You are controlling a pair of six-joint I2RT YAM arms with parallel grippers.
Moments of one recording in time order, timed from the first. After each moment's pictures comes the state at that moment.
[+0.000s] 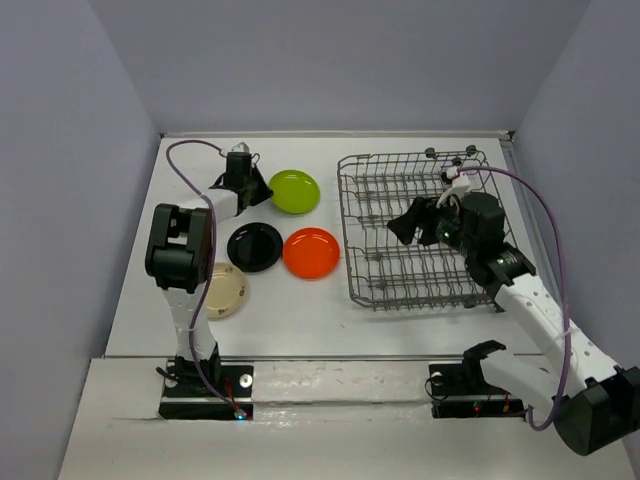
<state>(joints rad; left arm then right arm) -0.17 2.01 1.28 0.04 0.08 -0.61 0.35 0.94 0.81 -0.18 -0.25 0.37</state>
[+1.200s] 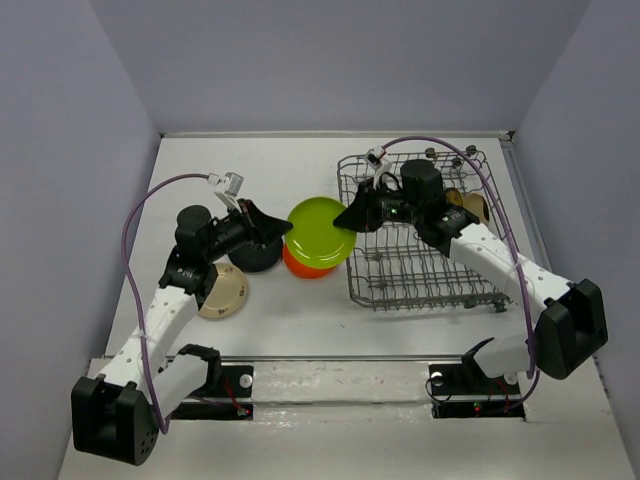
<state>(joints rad) -0.24 0.93 0.63 0.19 0.66 -0.64 0.56 1.38 1.12 -0.10 -0.58 0.43</state>
